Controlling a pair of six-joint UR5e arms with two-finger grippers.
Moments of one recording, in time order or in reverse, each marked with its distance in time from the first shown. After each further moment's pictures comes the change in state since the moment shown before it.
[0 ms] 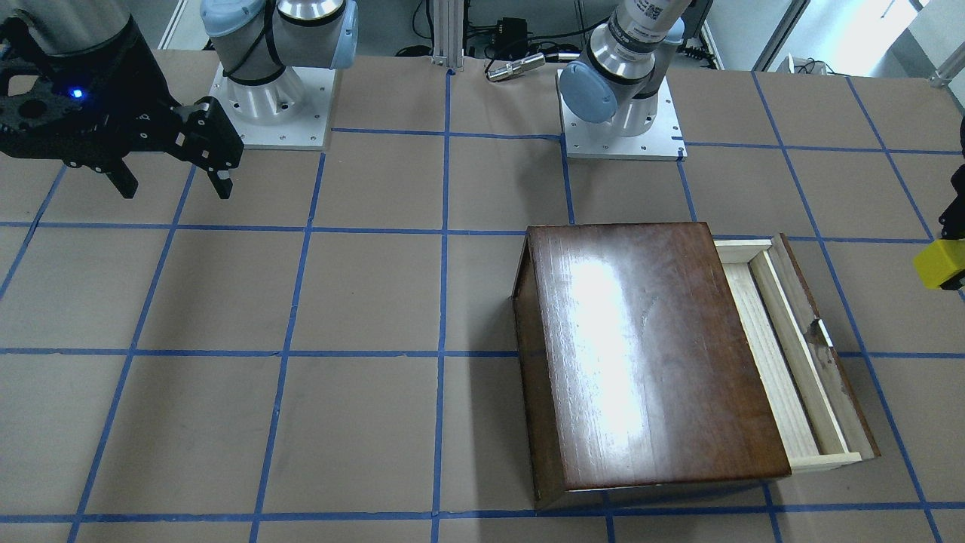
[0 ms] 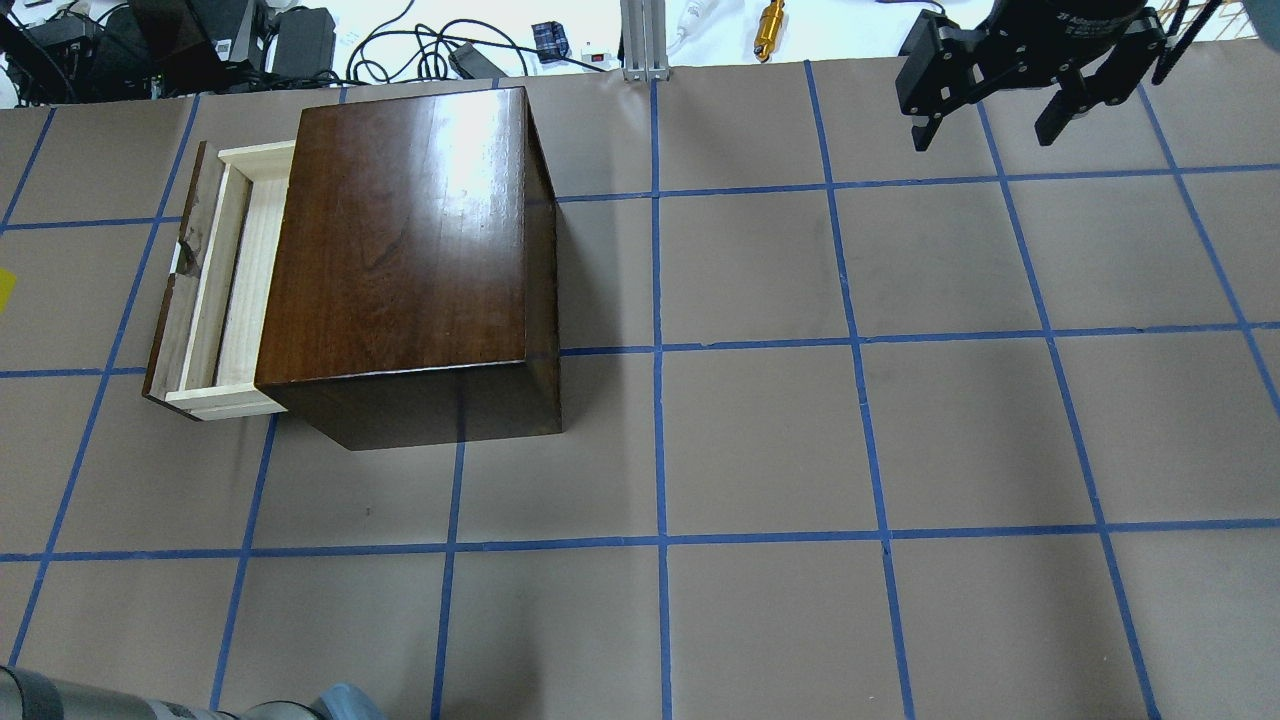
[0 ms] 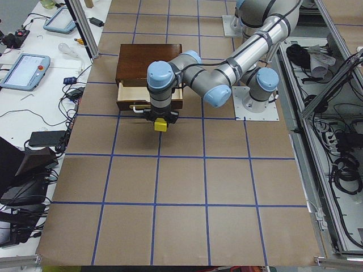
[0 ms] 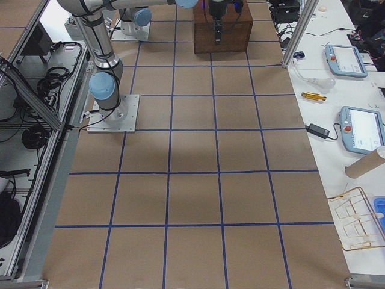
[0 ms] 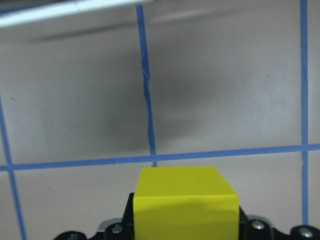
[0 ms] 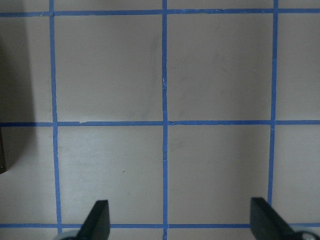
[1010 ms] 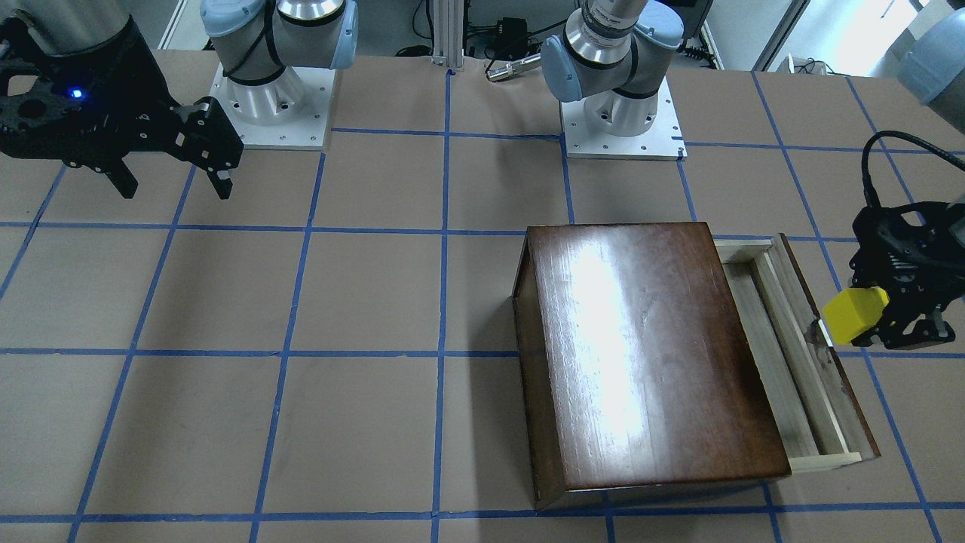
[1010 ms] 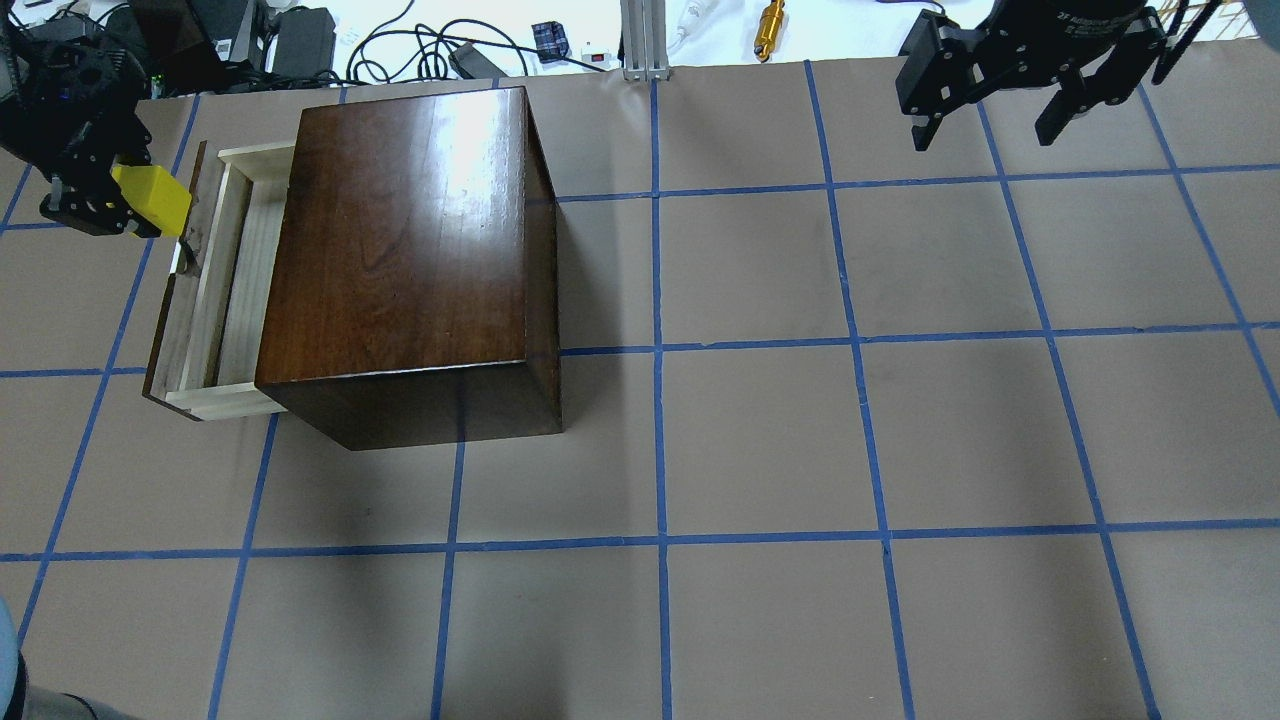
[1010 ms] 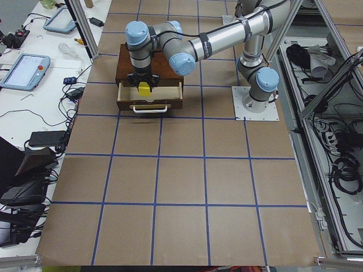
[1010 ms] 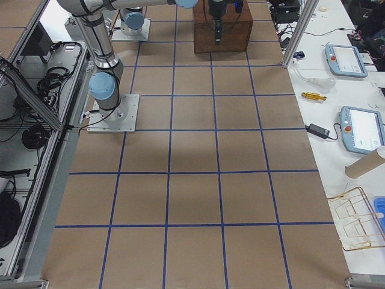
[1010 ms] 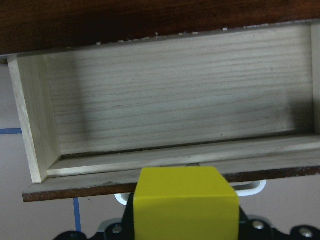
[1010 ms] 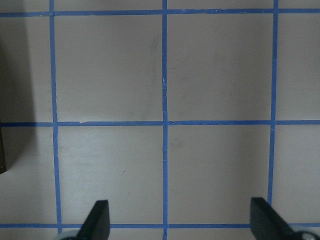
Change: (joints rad) left arm -0.271 -0.055 0.057 -0.017 -0.011 -0.390; right arm 0.000 -0.001 0.000 0.000 0.000 0.000
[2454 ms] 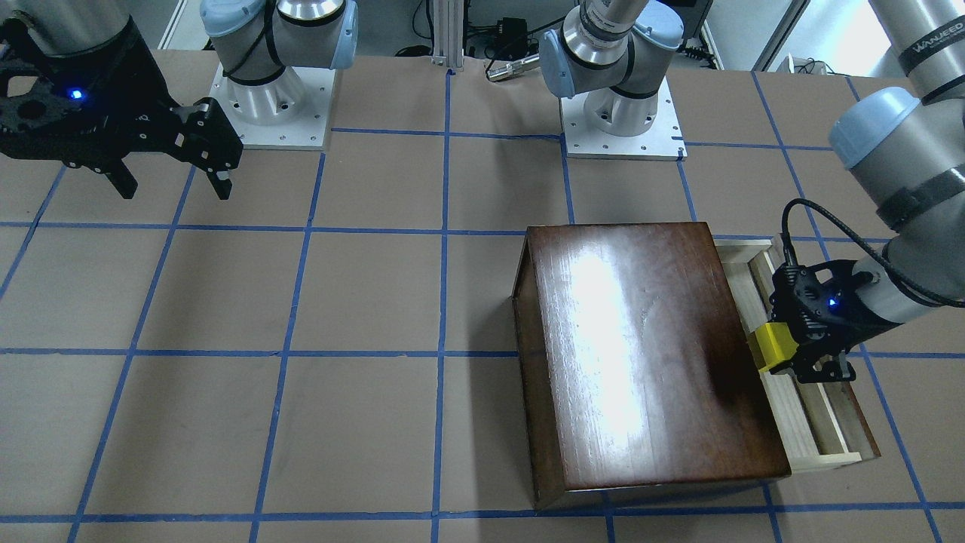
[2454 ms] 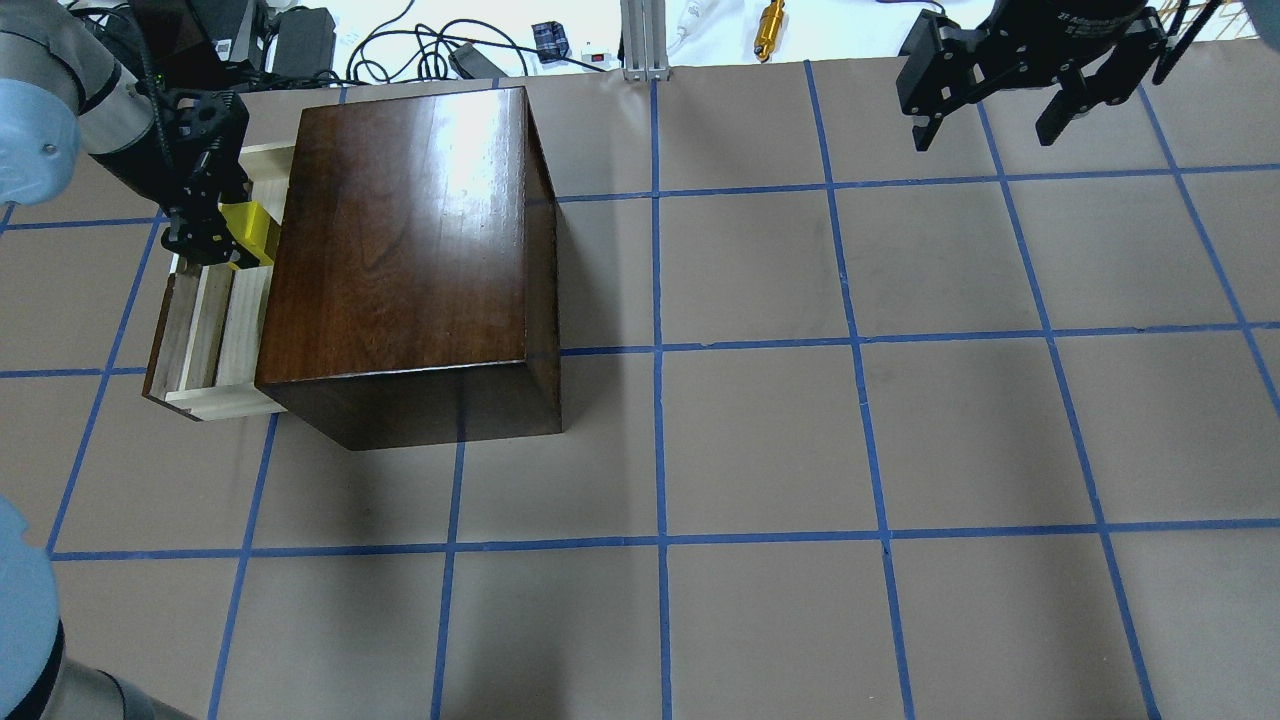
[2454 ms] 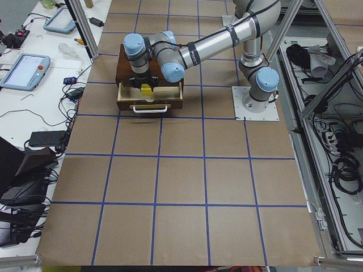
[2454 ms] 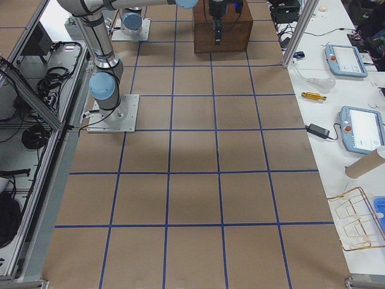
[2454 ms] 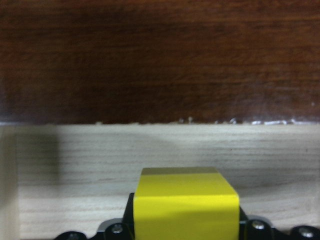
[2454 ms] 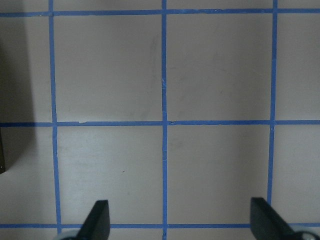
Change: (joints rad) left arm -0.070 -0.064 -0.081 0.067 -0.041 -0.115; right arm 0.000 0.000 0.000 0.000 -0.001 0.000
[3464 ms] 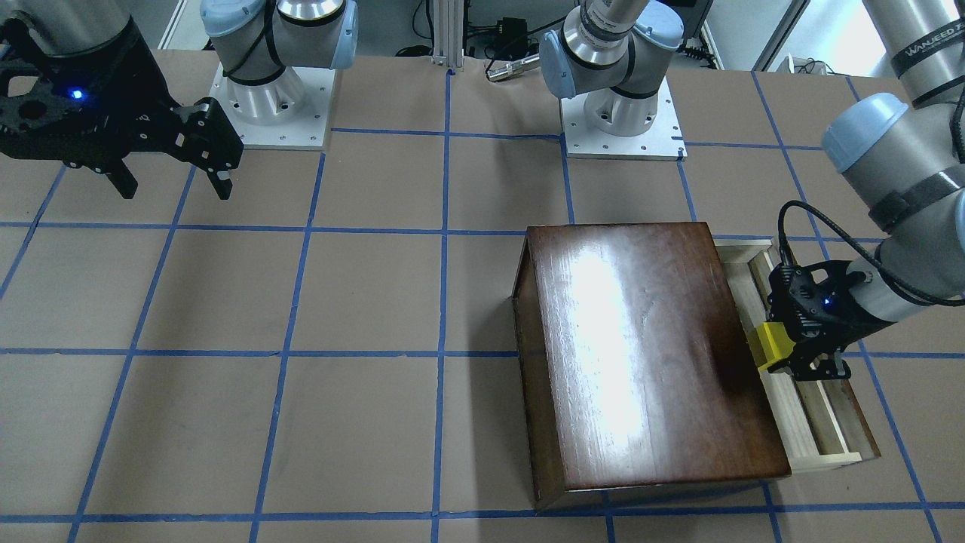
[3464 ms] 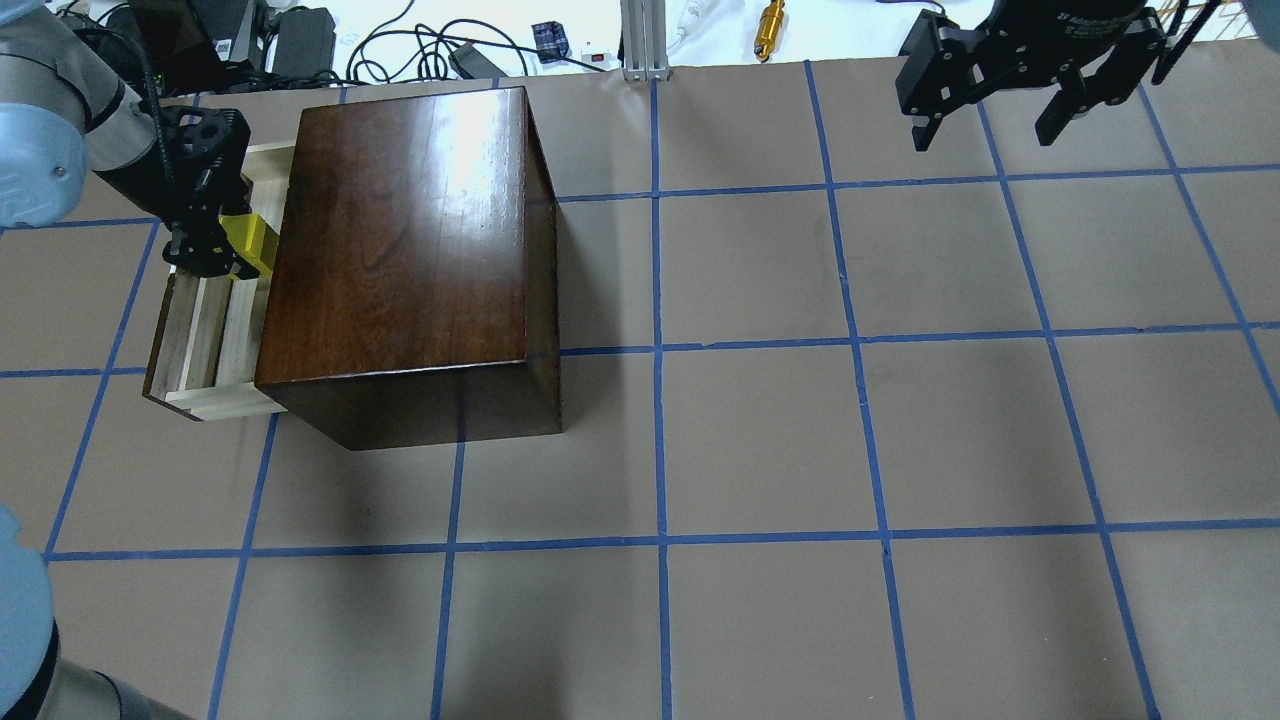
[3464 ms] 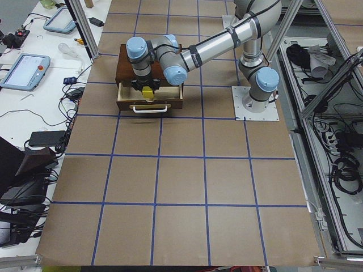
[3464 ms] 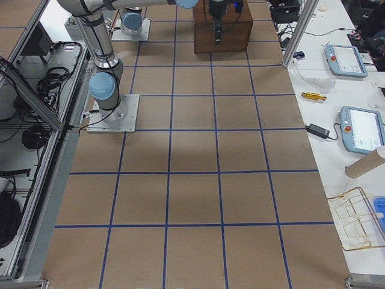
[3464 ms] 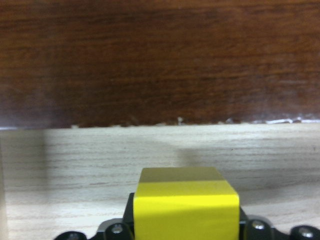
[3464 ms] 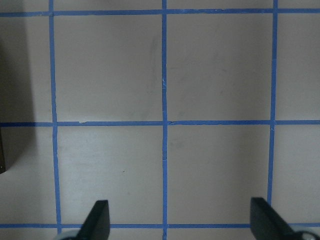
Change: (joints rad) left arm 0.013 0.005 -0.041 0.035 0.003 0.014; right arm 0.001 0.000 0.000 0.000 0.000 0.000
